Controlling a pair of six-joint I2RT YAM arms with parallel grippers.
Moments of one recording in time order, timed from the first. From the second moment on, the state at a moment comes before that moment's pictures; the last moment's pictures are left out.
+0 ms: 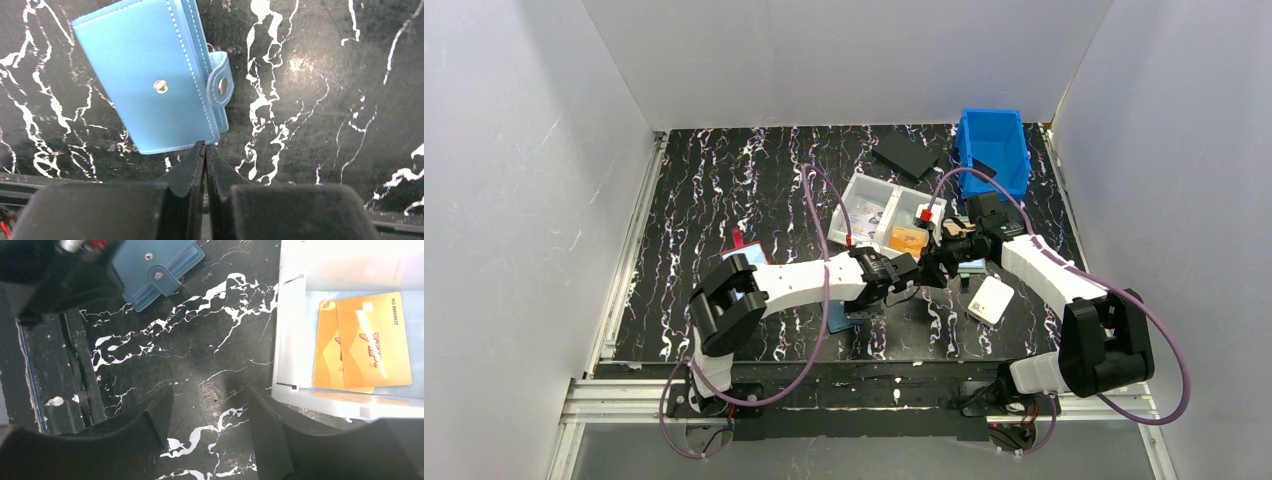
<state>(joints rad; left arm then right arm) -1.13 1.91 1.42 -1.05 -0.37 -1.14 0.30 1.37 0.86 -0.53 -0.85 -0.65</state>
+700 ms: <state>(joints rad) -1.16 1.77 1.31 -0.95 -0.41 -1.00 0.30 1.40 0.86 -0.55 -0.95 -0.63</state>
